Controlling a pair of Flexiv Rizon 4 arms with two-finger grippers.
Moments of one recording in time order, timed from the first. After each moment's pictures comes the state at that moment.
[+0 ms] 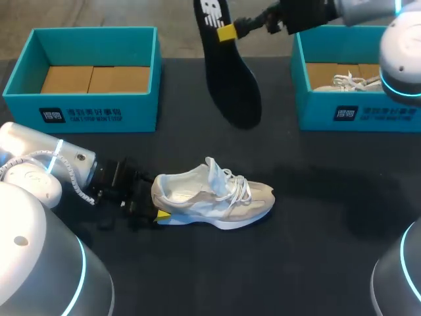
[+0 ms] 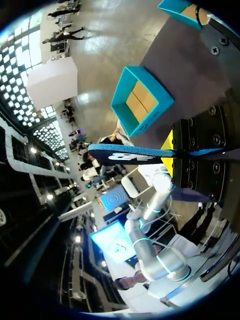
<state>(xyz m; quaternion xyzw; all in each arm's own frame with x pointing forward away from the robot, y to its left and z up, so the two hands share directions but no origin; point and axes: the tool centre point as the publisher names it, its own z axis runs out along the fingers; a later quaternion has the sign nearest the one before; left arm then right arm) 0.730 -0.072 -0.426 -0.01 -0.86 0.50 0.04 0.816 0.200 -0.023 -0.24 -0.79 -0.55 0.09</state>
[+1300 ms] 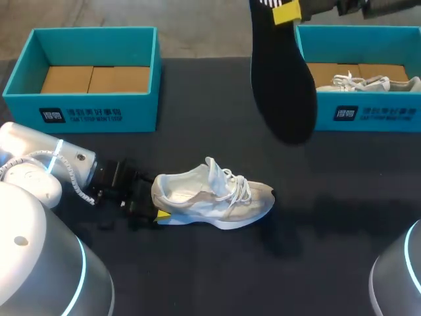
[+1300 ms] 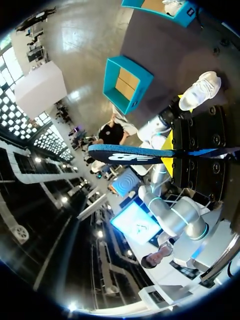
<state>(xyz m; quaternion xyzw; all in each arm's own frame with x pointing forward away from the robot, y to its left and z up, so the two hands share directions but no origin) 0.730 -0.072 -0.426 -0.01 -0.86 0.50 0.04 0.702 0.135 0.071 -0.30 -0.75 -0.56 0.19</state>
